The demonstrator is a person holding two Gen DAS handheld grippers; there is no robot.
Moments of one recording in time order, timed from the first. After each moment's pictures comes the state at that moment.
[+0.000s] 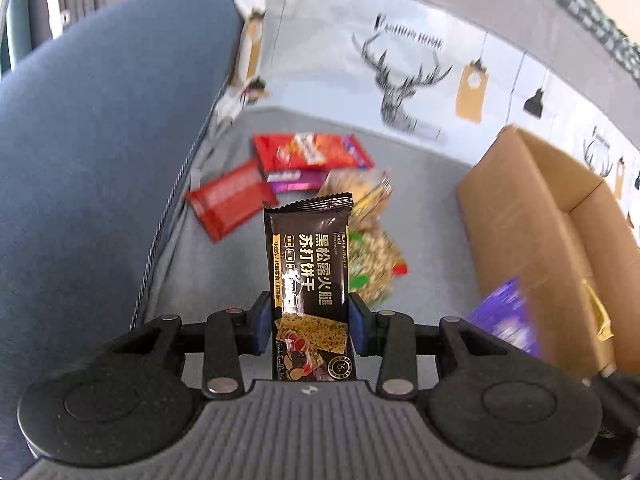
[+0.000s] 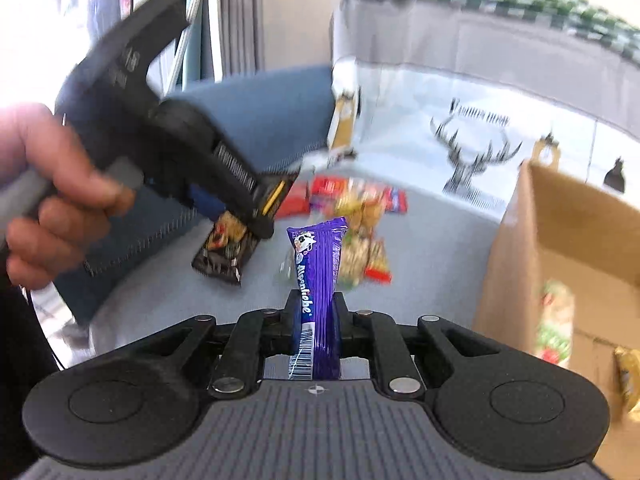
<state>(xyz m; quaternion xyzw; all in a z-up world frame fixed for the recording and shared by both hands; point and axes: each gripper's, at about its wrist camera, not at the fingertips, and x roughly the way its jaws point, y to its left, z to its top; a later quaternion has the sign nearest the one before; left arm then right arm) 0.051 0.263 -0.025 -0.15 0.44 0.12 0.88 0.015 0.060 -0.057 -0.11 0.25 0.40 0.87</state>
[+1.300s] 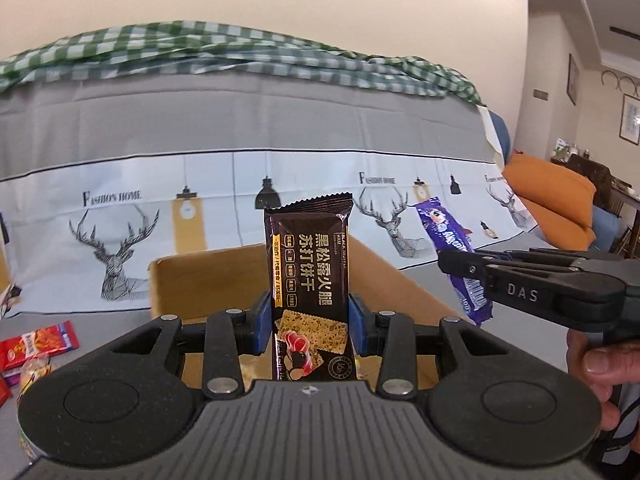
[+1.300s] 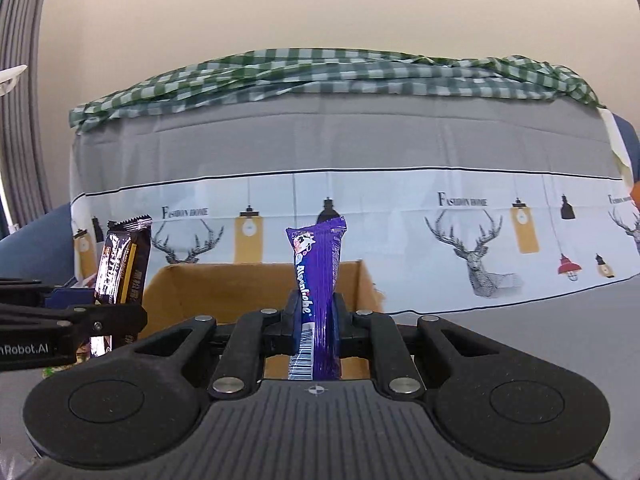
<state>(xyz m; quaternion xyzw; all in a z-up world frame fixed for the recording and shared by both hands) 0.099 -0.008 0.029 -0.02 0.22 -0.11 0.97 0.109 -0.189 0.012 0.01 0.18 0.14 0.97</state>
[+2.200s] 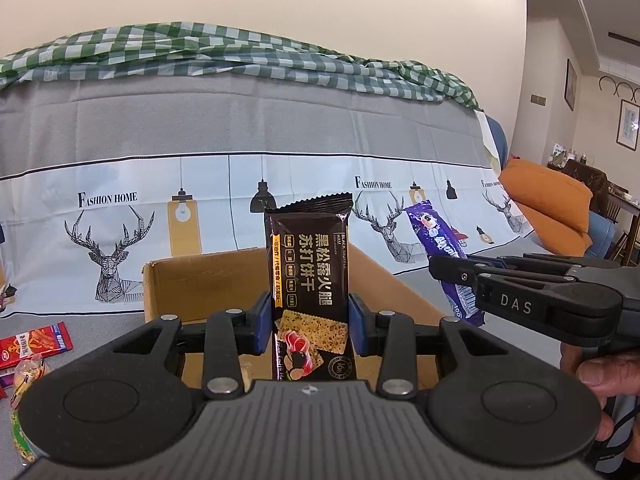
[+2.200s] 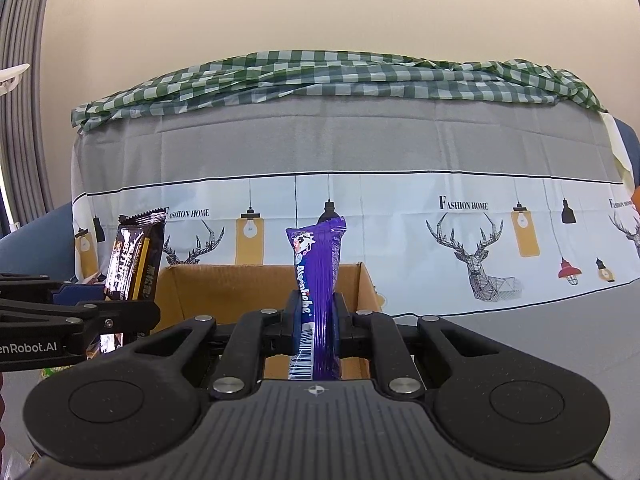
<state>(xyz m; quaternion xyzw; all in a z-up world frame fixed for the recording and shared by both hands) 0.093 -0.004 0.031 -0.03 0.22 -0.11 0.97 0.107 -0.188 0.011 0.00 0.17 0.14 0.97</state>
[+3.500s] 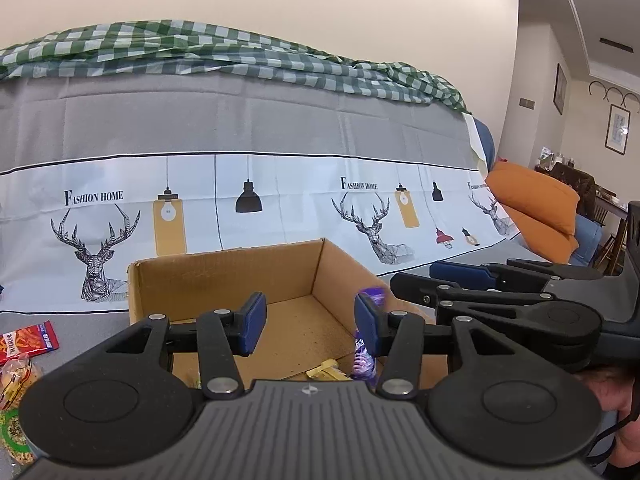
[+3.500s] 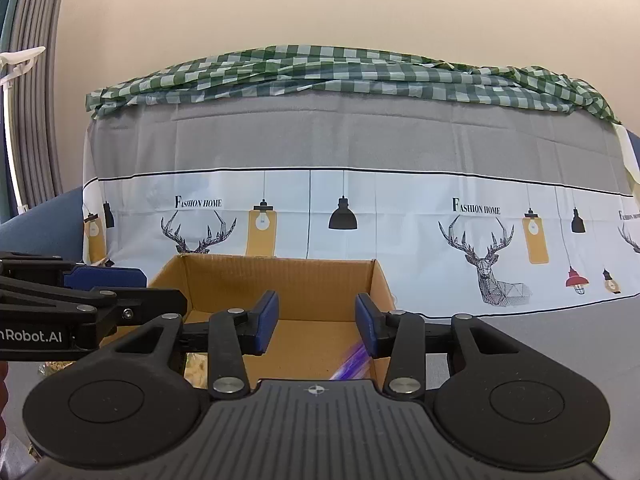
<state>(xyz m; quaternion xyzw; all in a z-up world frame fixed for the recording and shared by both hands) 0.094 -0.006 0.032 -0.04 0.22 -0.13 0.97 0.108 -0.181 0.008 -0.02 0.17 0.16 0.97</state>
